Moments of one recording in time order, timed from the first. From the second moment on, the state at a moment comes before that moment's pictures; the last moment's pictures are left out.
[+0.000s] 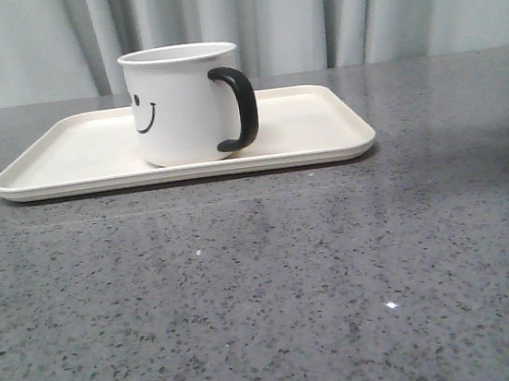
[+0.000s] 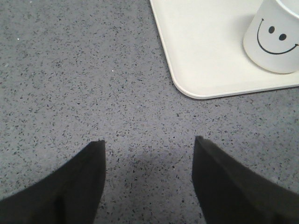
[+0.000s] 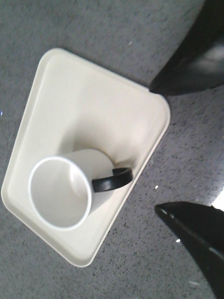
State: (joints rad) left arm -0.15 0.72 -0.71 -0.10 0.76 -0.04; right arm 0.43 1.19 -1.18 0.34 0.76 -0.18
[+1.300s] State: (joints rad) left arm -0.15 0.72 -0.71 -0.10 0.75 -0.04; right arm 0.61 1.92 -1.75 0.10 0.83 0.12
